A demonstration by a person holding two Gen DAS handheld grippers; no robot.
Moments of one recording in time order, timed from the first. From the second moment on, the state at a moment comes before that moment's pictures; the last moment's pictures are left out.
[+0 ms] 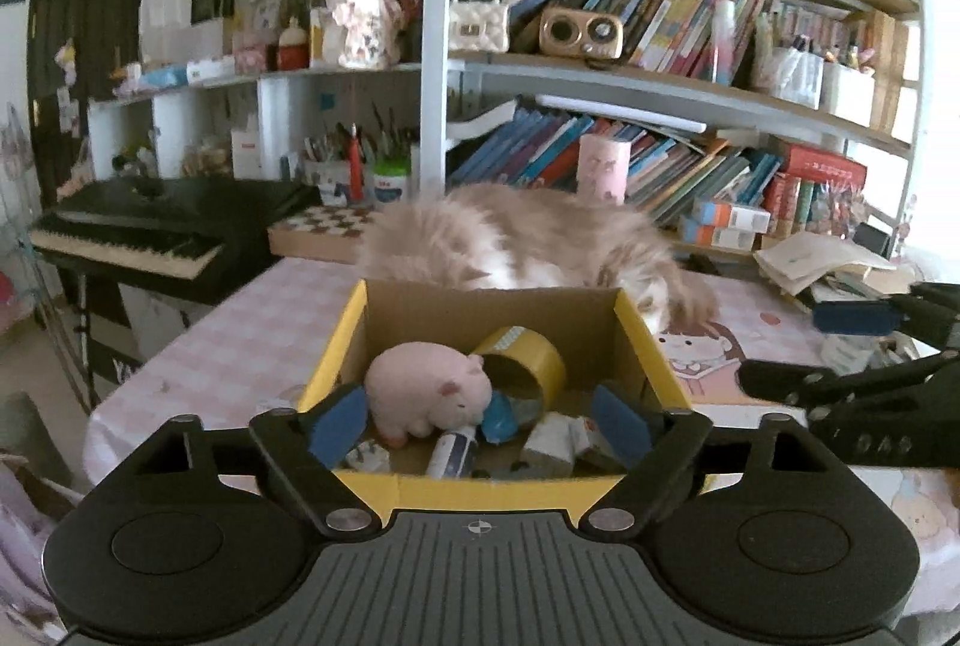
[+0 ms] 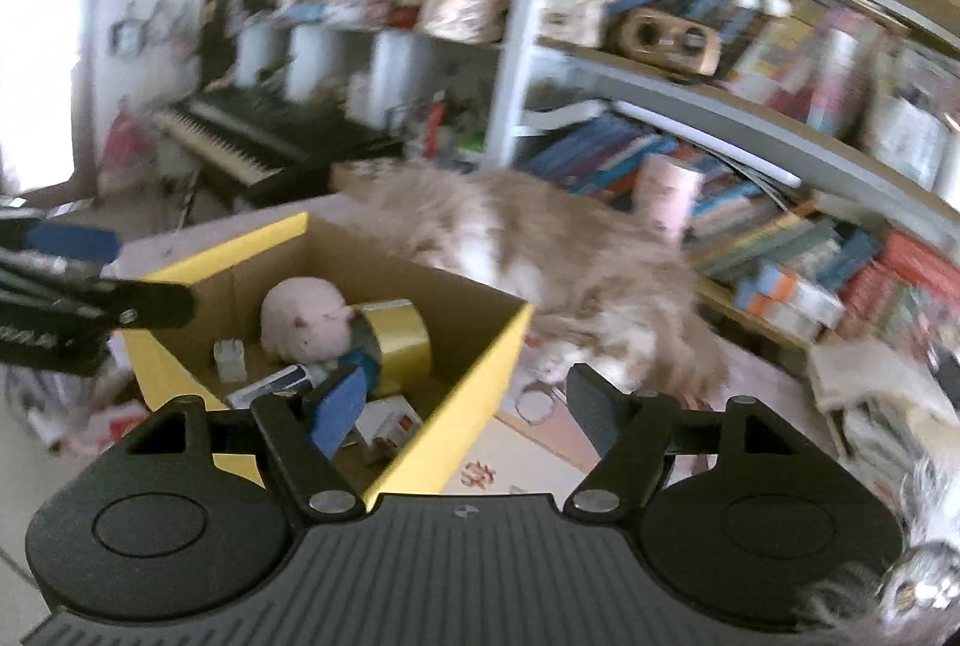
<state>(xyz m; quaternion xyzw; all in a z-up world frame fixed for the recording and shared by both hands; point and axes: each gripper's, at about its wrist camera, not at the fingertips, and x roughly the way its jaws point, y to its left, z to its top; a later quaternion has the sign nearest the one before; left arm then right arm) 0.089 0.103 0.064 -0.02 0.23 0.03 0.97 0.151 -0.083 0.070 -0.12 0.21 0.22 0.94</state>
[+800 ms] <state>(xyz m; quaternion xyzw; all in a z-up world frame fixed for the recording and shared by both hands) -0.006 0.060 0.020 -0.01 0.26 0.02 0.96 0.000 -0.120 0.019 -0.02 0.25 0.09 0.96</state>
